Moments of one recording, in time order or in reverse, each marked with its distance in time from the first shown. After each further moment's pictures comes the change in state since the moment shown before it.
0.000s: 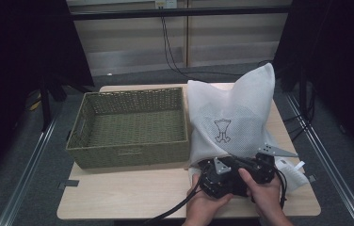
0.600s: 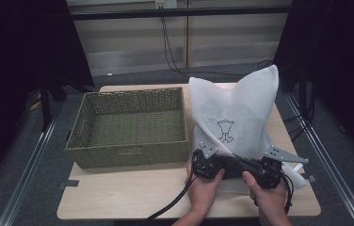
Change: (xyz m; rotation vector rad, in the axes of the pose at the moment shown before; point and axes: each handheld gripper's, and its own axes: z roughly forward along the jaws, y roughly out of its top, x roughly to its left) left arm 0.037 0.015 0.005 -0.218 0.129 -0.184; right arm 0.021 0.009 -0.020 -0.058 -0.019 -0.044
